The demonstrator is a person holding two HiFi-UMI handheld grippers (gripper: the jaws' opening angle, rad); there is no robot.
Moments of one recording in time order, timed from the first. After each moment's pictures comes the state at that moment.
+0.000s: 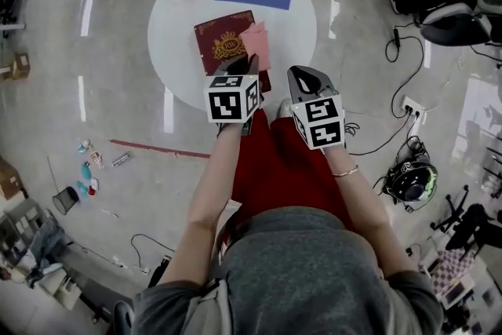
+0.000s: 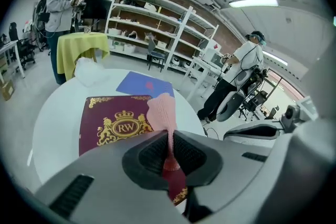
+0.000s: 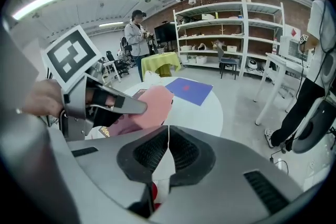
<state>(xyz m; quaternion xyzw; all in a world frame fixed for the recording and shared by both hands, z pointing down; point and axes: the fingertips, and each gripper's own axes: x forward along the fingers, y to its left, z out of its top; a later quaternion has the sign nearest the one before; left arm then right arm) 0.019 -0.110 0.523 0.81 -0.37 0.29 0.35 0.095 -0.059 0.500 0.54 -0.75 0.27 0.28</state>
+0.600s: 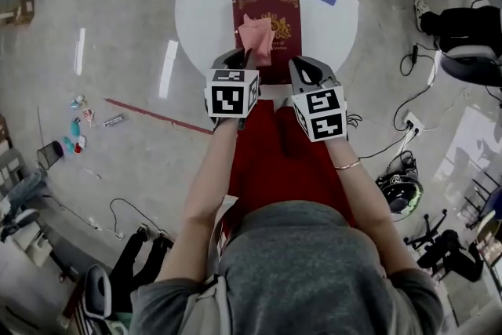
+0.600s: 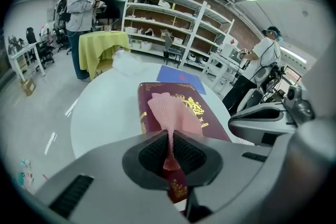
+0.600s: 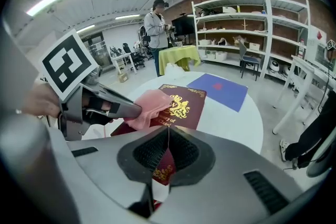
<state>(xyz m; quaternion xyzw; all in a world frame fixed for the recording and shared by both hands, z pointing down) -0.082 -0.105 0.555 0.76 -0.44 0.32 0.36 0.012 -0.079 0.524 0.45 -0.79 0.26 0.32</state>
